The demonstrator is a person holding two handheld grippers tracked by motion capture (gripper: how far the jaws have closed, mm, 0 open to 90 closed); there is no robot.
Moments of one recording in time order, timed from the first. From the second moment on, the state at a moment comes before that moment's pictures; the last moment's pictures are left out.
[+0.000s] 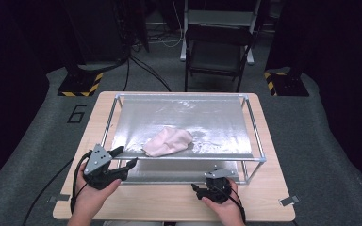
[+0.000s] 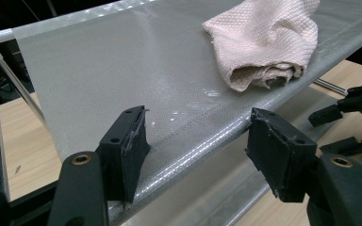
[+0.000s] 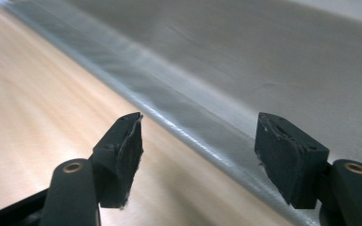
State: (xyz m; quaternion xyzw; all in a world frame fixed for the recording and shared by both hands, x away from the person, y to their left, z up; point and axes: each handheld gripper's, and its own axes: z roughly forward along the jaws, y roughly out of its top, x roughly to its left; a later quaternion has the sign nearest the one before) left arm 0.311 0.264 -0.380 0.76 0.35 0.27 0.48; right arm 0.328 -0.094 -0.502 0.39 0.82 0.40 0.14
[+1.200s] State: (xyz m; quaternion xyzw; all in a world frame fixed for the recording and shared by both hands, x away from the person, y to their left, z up) left arm 0.314 0.266 -0.379 0.76 0.35 0.25 0.48; right arm 0.310 -0.100 -0.344 0.28 0.83 0.47 0.11
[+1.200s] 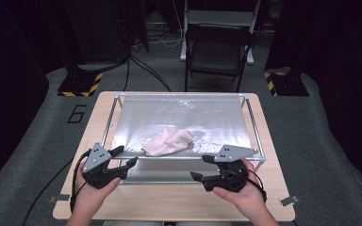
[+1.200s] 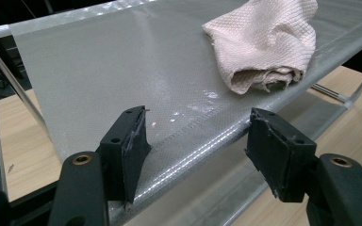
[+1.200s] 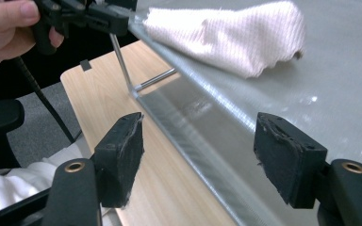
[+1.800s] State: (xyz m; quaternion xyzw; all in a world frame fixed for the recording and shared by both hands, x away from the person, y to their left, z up) left arm 0.314 0.267 -0.380 0.76 0.35 0.25 0.49; right arm 0.374 -0.056 -0.320 0.23 0.84 0.47 0.13
